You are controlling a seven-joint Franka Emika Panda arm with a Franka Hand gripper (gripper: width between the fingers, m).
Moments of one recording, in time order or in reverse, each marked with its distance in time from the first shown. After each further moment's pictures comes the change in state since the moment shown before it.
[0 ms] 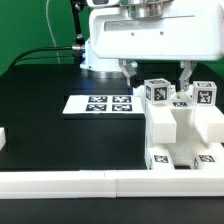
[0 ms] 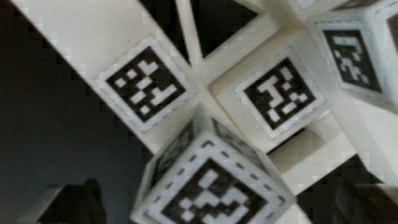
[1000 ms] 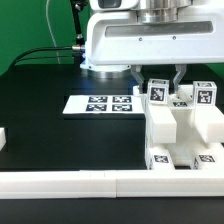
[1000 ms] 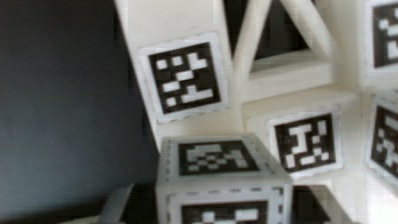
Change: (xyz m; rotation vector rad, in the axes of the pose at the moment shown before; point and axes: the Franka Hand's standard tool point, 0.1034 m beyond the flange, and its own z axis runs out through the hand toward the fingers) arm -0.003 -0.002 0.006 -0.054 0.008 -0.241
